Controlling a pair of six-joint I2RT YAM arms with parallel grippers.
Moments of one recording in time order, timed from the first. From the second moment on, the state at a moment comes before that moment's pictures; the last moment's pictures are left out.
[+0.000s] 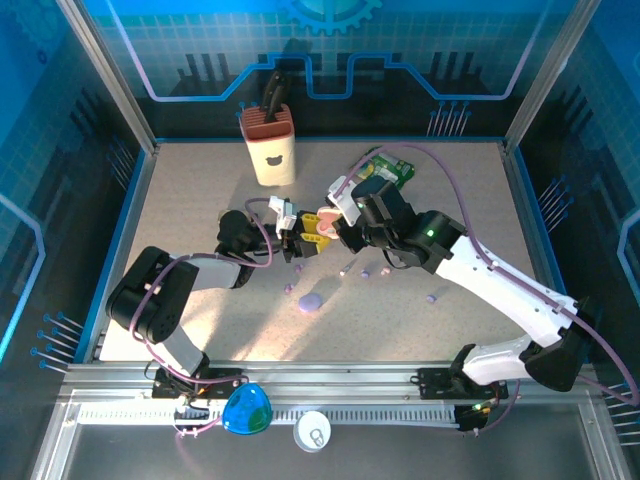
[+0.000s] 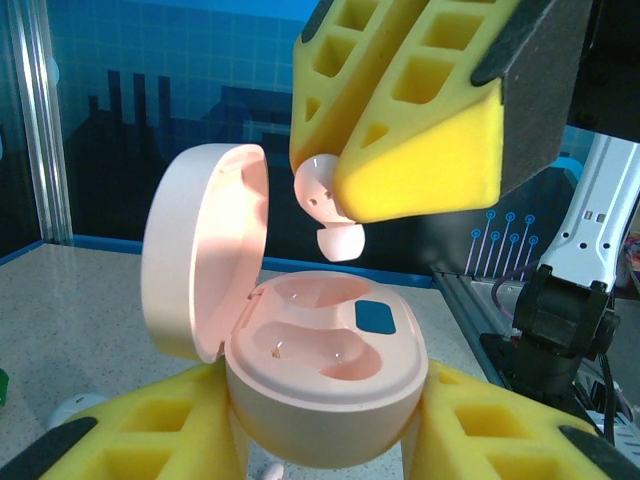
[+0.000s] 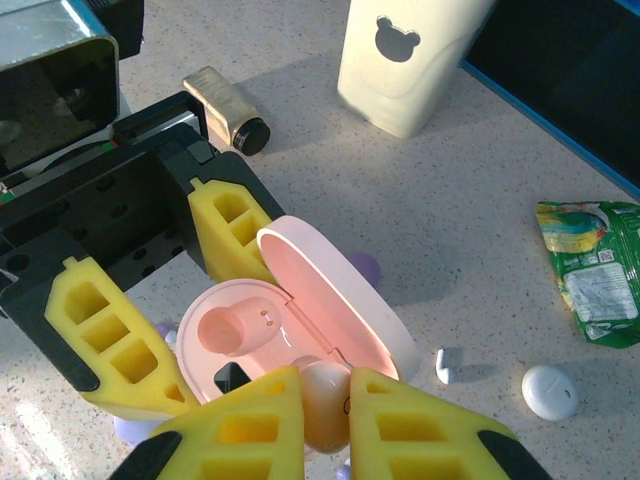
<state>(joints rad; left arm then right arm) -0.38 1.65 0.63 1.28 1.06 -0.32 0.85 1.33 1.38 -0.73 0.17 -0.04</state>
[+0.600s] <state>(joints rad) -0.38 1.65 0.63 1.28 1.06 -0.32 0.85 1.35 1.38 -0.76 0.15 -0.03</state>
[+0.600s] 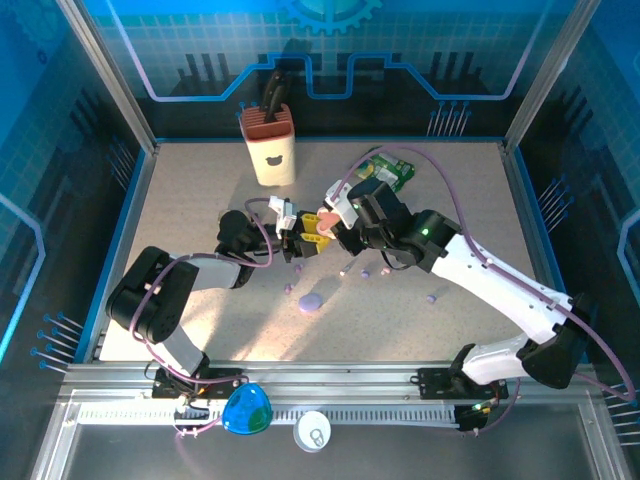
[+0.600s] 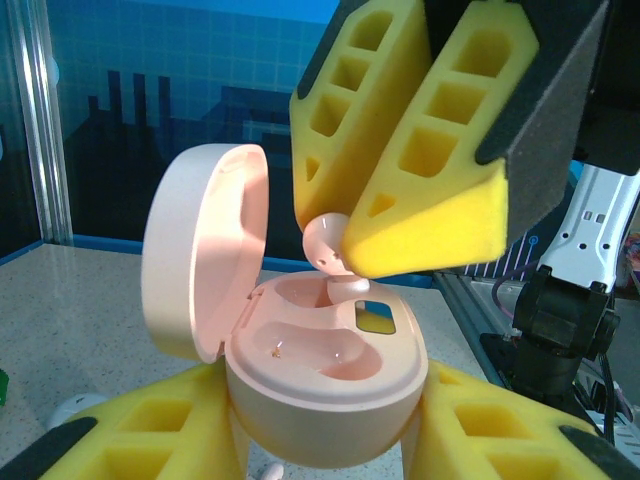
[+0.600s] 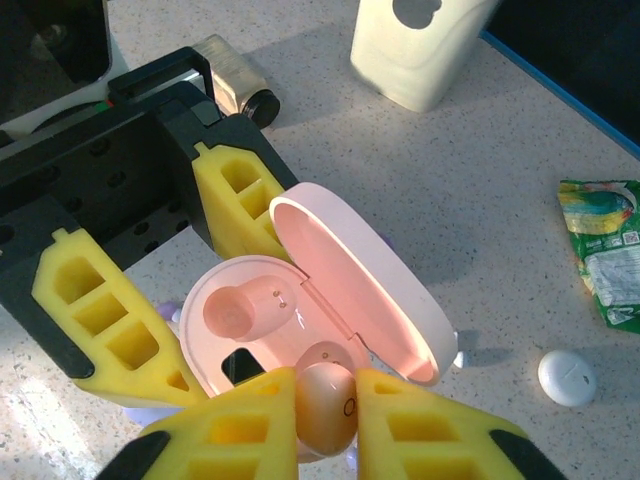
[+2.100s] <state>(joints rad) -0.38 1.60 0.61 1.28 1.06 -0.32 0.20 1.53 0.80 -0.43 -0.44 0.49</state>
